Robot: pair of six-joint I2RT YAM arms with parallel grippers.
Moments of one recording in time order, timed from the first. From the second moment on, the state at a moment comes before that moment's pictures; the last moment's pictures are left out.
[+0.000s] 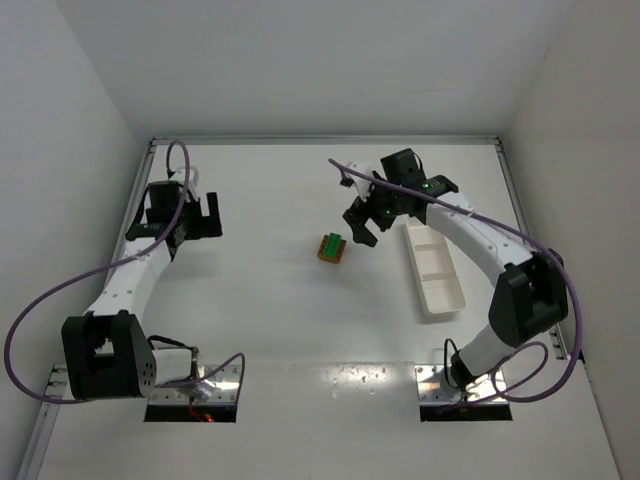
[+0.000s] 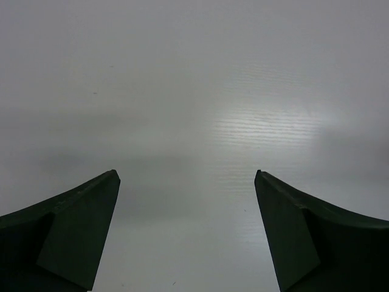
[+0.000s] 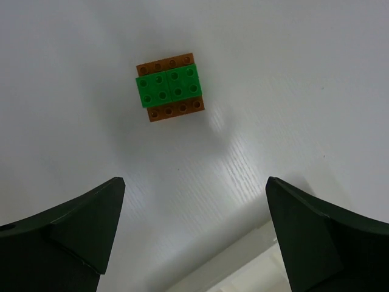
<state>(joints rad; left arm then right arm) 0.06 1.25 0.88 -0.32 -0.01 -0.07 0.43 1.60 1.29 -0.59 -0.32 -0.43</state>
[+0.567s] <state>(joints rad) 0.19 1.43 1.01 -0.61 0.72 0.22 0.44 1.90 1.64 -1.06 -0.66 -1.66</state>
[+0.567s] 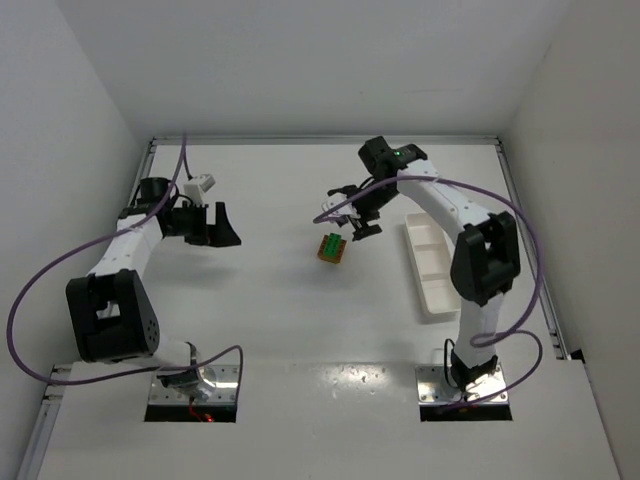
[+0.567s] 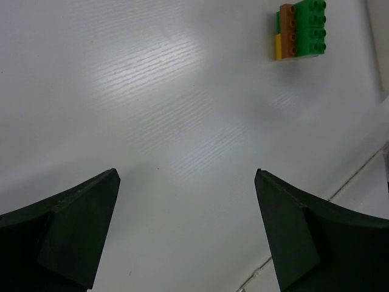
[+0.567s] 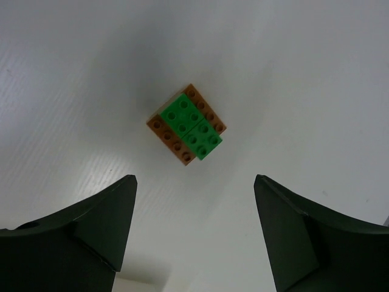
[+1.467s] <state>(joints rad) 0.29 1.49 1.06 -0.69 0.83 0.28 0.47 2.23 1.85 -1.32 -0.68 -2.10</state>
